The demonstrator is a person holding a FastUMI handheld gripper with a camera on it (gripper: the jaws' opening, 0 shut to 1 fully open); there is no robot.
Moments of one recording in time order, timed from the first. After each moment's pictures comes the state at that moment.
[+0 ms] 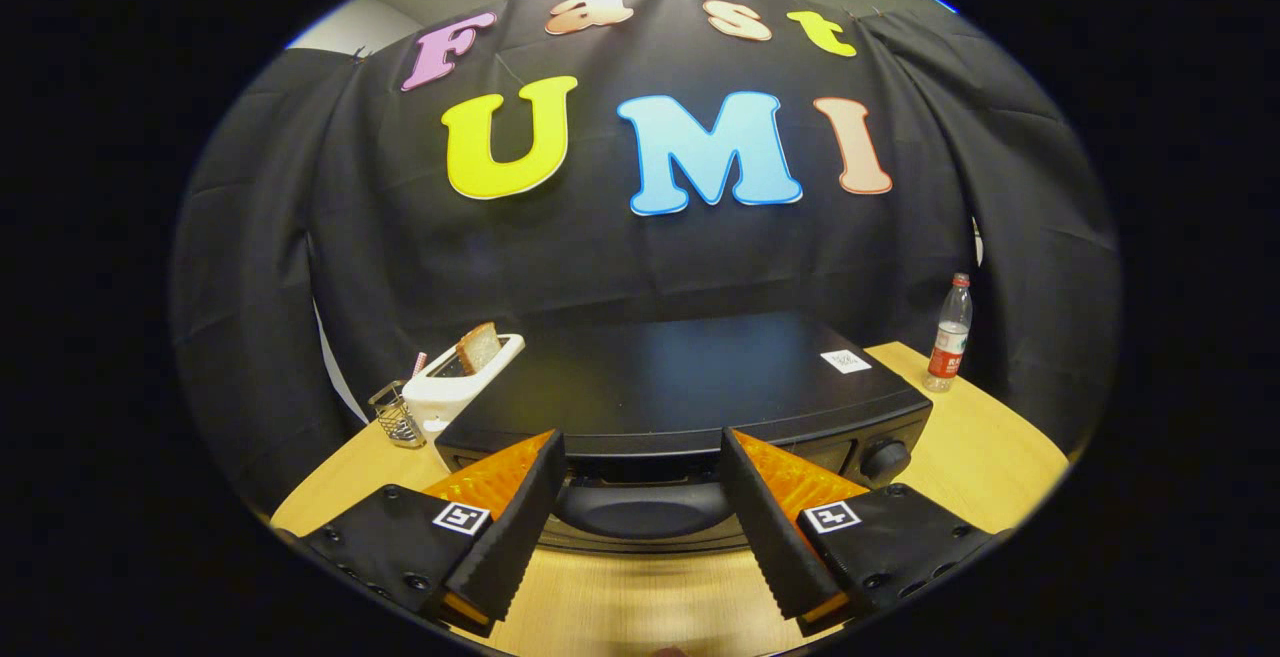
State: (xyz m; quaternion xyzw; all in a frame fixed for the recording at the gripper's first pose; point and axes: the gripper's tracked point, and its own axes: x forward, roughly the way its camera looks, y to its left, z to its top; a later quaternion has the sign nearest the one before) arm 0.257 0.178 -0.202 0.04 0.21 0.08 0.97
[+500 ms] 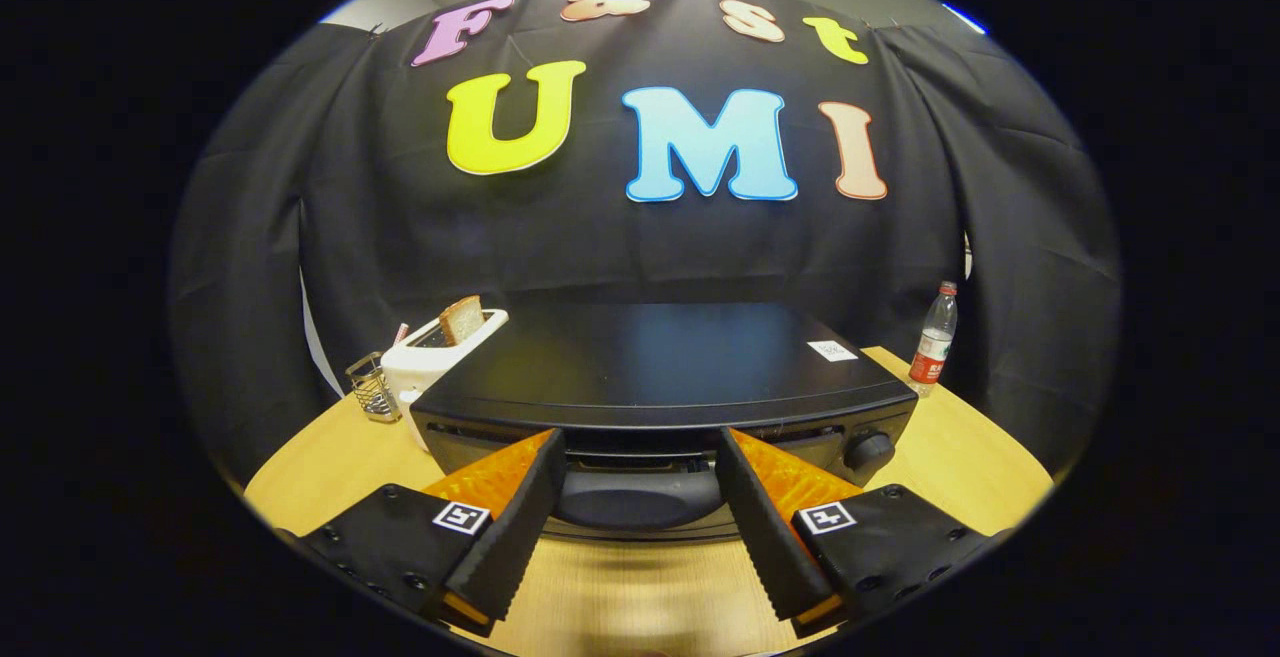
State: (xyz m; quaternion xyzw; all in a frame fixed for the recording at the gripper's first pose) arm 0.250 0.170 -0.209 -0.01 0.21 0.07 0.98
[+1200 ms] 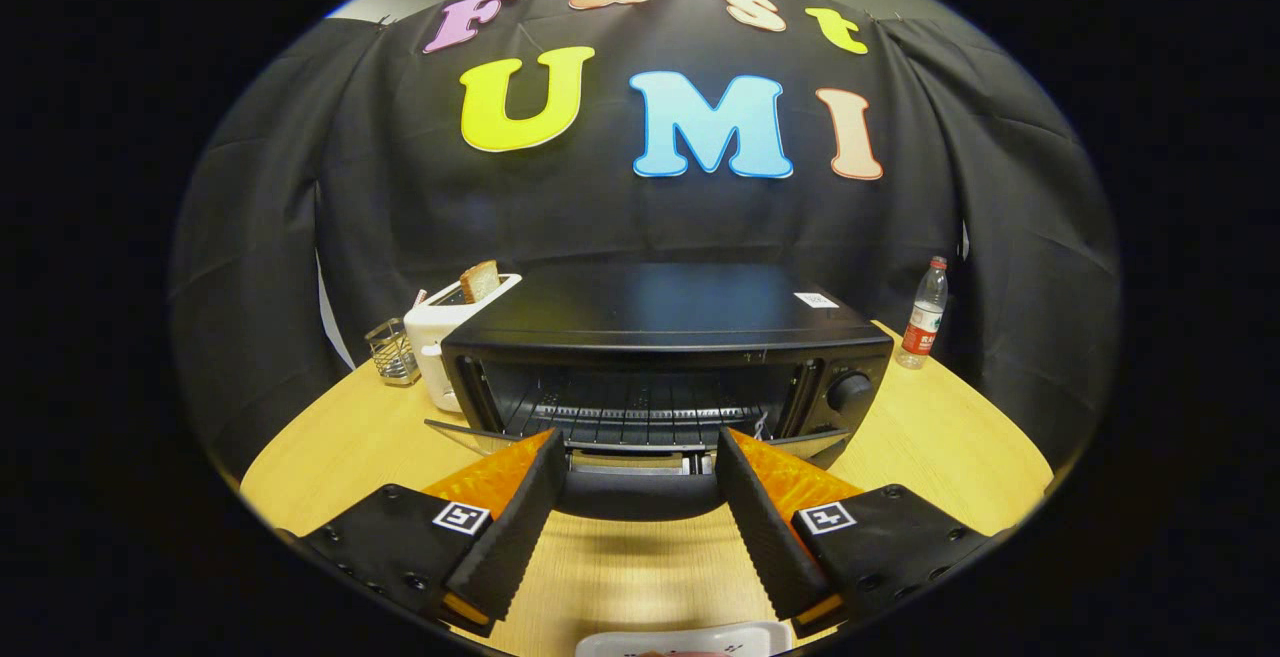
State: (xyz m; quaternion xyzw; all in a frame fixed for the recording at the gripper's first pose) arm 0.189 0.164 -0.229 -0.02 0.24 0.08 0.97
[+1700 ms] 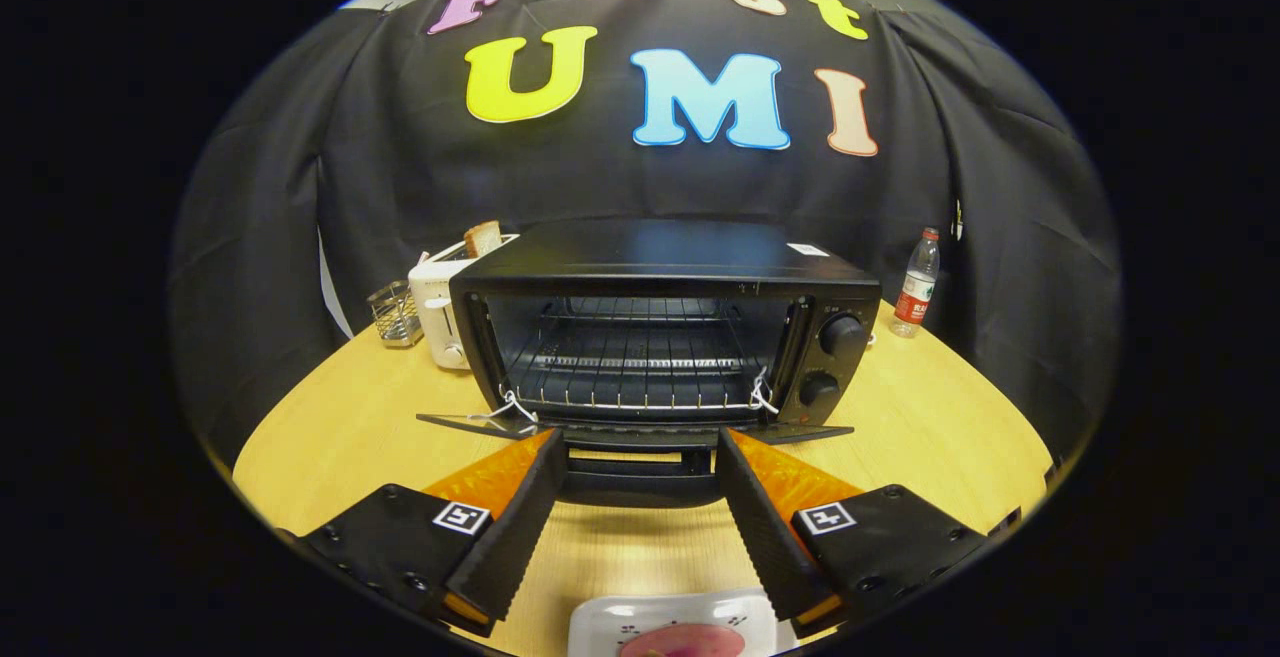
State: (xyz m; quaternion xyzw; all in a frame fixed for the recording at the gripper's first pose) arm 0.152 0.159 -0.255 -0.03 0.28 0.07 0.96
